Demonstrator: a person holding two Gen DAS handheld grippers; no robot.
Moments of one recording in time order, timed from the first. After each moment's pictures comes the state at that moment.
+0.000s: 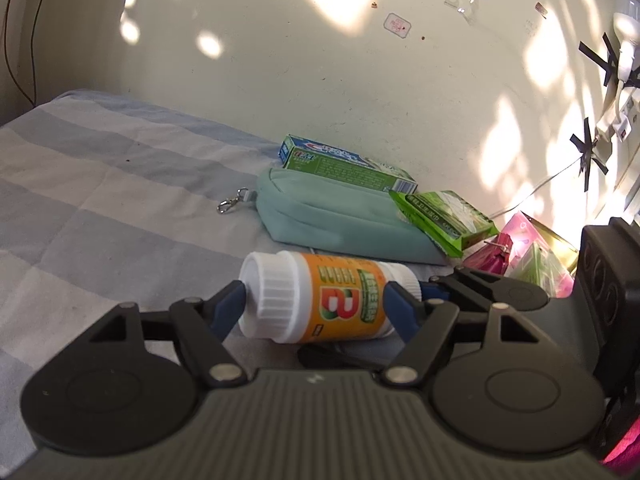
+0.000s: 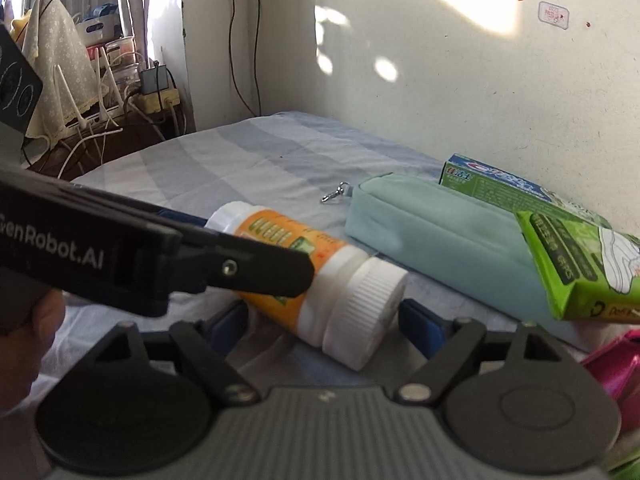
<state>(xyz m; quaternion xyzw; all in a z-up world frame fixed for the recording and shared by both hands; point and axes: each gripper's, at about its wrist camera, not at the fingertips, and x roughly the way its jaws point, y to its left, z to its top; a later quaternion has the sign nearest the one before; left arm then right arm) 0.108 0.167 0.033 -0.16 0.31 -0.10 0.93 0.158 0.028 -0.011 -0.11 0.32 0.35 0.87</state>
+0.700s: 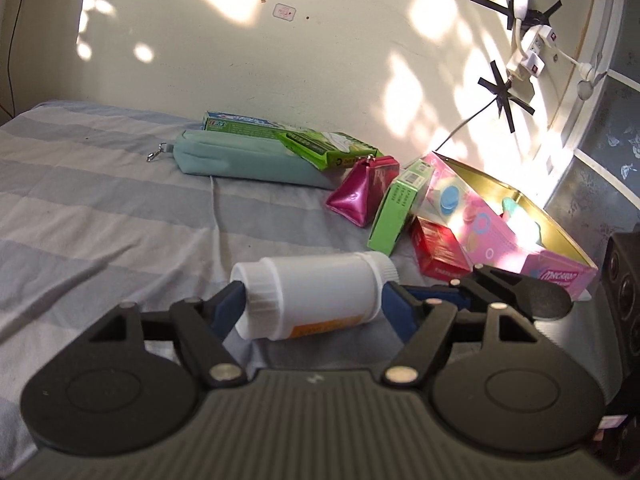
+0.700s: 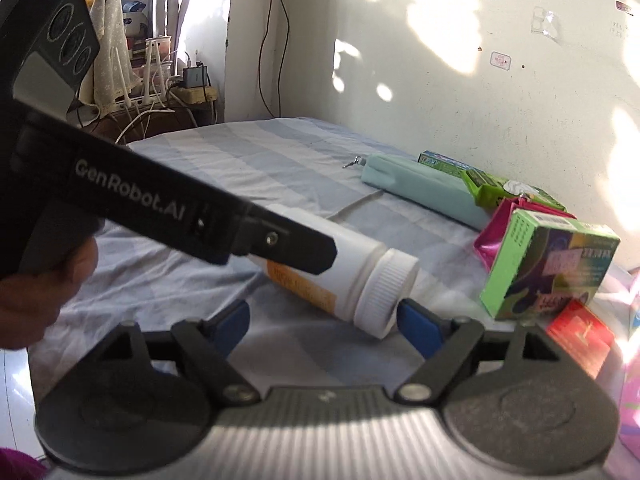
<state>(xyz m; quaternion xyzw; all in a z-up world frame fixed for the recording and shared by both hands) -0.003 0.104 0.038 -0.11 0.29 -0.16 0.94 -0.009 -0.040 0.001 -0.15 0.27 0.32 0.89</state>
